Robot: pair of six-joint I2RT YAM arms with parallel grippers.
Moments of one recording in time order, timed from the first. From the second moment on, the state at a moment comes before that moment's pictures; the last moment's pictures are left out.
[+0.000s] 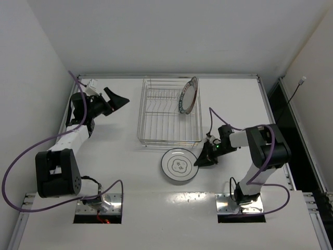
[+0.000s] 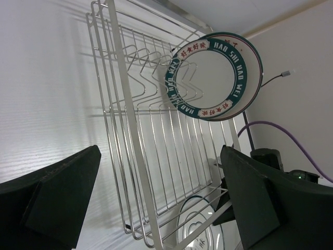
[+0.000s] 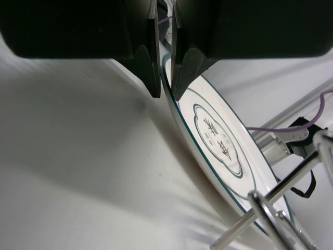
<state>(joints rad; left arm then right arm) 0.13 1.39 0.82 0.29 0.70 -0.67 0.13 1.75 0.55 -0.25 -0.87 0.38</state>
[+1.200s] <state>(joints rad) 0.13 1.39 0.82 0.27 0.69 -0.67 0.24 1.09 1.65 -1.20 0.10 0.51</state>
